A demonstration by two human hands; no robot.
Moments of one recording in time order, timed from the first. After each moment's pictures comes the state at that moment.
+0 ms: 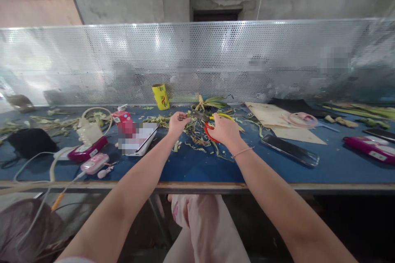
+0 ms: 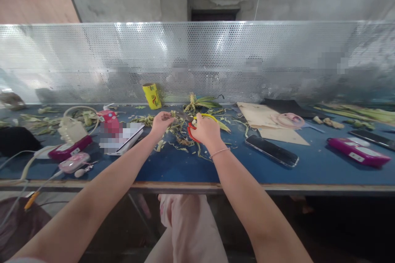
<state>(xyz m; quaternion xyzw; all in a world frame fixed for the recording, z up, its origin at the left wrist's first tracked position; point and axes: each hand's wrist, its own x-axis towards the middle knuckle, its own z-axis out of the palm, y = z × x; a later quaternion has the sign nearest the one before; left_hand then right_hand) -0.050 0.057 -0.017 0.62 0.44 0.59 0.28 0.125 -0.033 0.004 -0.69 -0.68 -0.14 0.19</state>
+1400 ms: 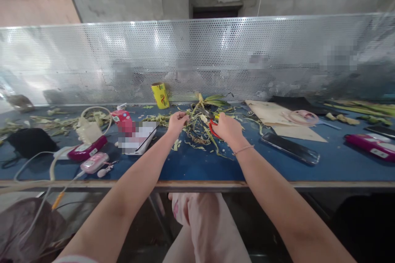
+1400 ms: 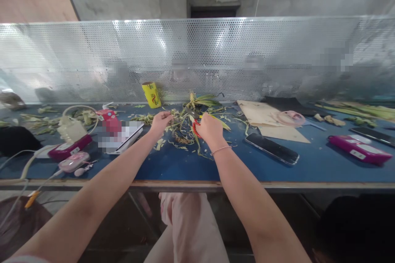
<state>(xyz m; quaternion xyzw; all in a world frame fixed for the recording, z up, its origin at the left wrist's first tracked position) -0.044 0.051 -0.013 0.56 0.43 0.59 0.40 0.136 -0.020 -0.002 -0.74 -0.64 -0.10 0.21</state>
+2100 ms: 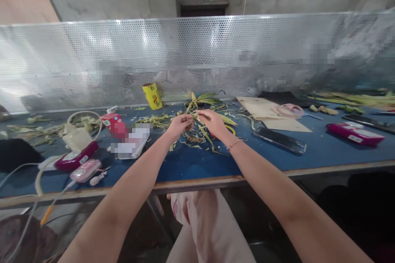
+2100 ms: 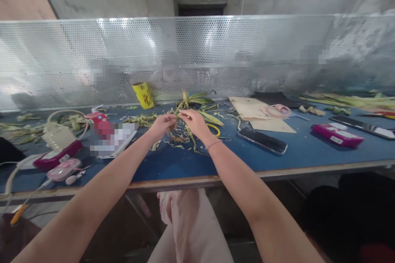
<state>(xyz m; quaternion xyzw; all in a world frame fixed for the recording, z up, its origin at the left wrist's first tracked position) -0.031 0.038 -0.015 0.61 0.31 0.47 0.56 0.131 0.010 -0.019 -0.39 -0.73 0.07 0.55</state>
